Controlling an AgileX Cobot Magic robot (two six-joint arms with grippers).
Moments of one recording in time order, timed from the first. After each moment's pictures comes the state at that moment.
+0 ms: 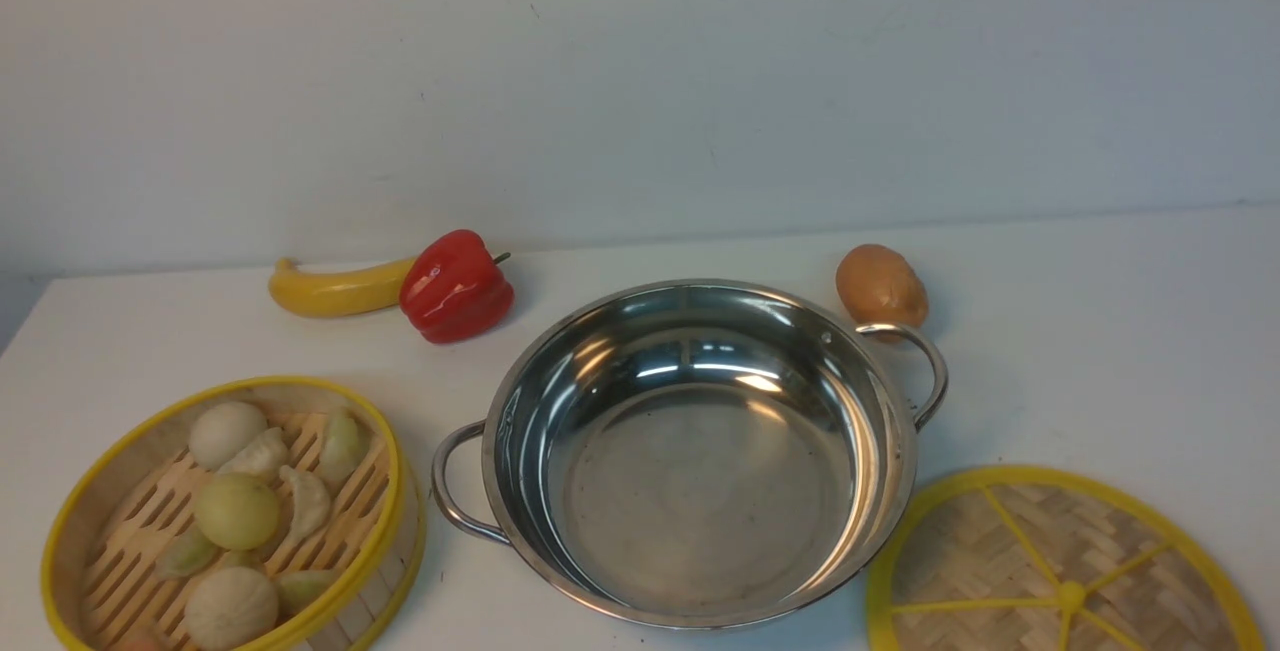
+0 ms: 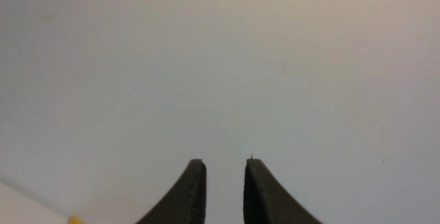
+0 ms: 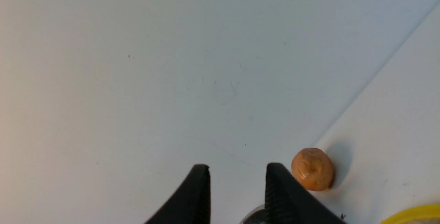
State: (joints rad) right arm 0.10 0.00 0.01 0.71 0.09 0.32; left arm 0.05 0.00 0.00 -0.15 -0.32 -0.49
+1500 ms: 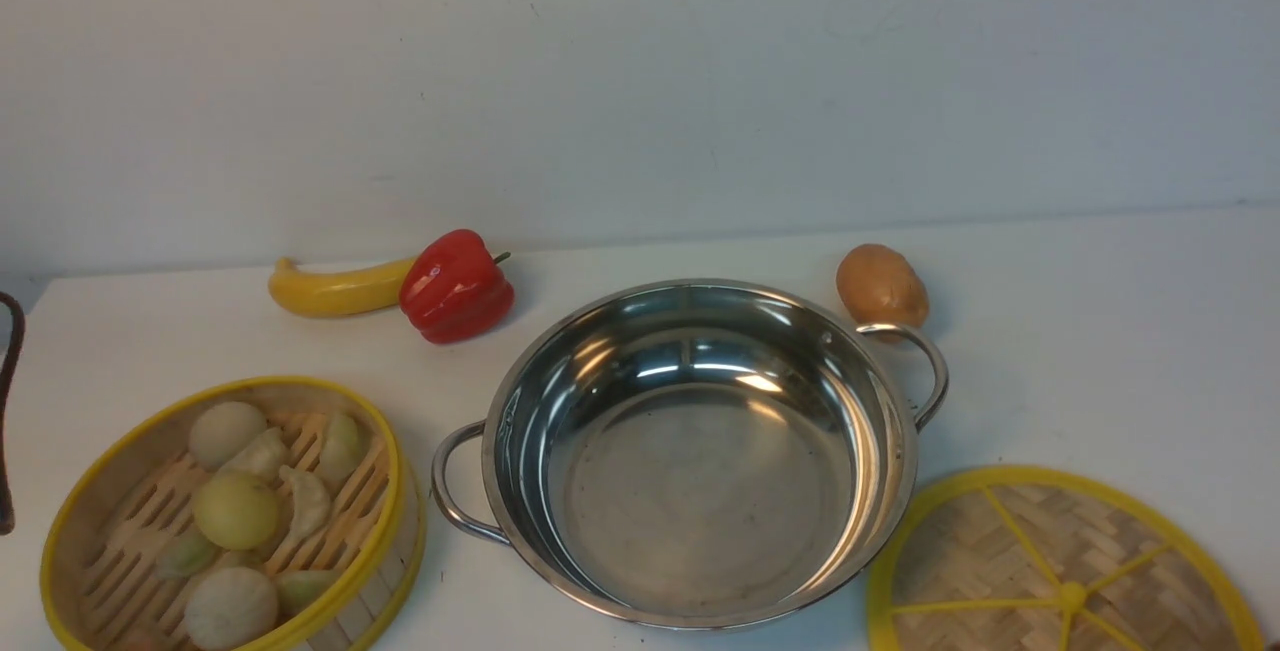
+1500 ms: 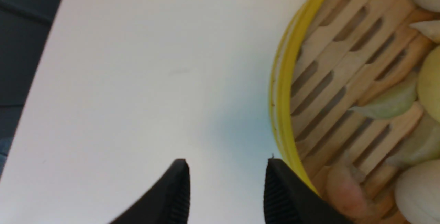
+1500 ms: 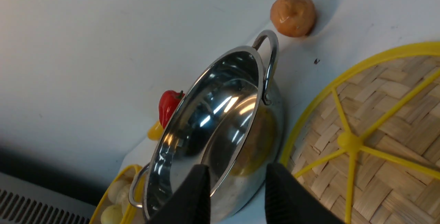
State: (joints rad) right arm 0.10 0.00 0.01 0.90 0.53 -0.01; left arm 0.56 1.40 -0.93 -0.12 0.81 0.27
